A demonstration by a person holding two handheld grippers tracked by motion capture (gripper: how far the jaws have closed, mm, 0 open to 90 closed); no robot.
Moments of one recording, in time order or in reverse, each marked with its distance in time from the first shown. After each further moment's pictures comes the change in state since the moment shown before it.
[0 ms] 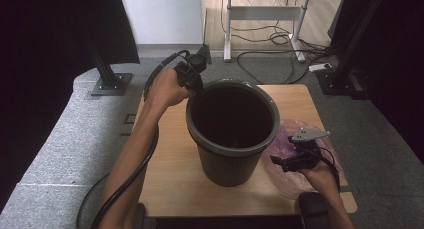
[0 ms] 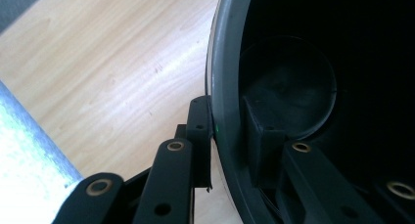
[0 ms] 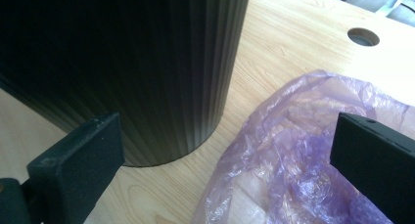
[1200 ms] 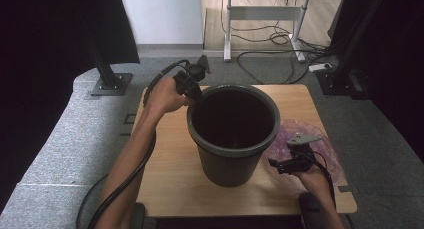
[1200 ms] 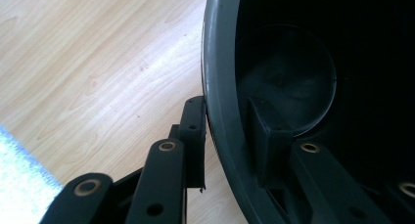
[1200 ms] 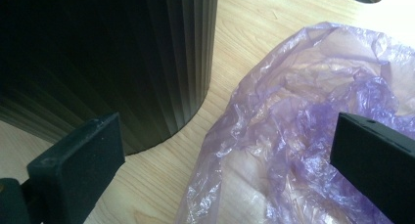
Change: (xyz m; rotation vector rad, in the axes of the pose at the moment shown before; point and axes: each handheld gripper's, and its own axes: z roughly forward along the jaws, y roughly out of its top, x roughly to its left) left arm 0.005 -0.009 0.028 0.000 -0.046 0.049; right arm -0.006 -0.027 0.030 0.055 -0.047 0.057
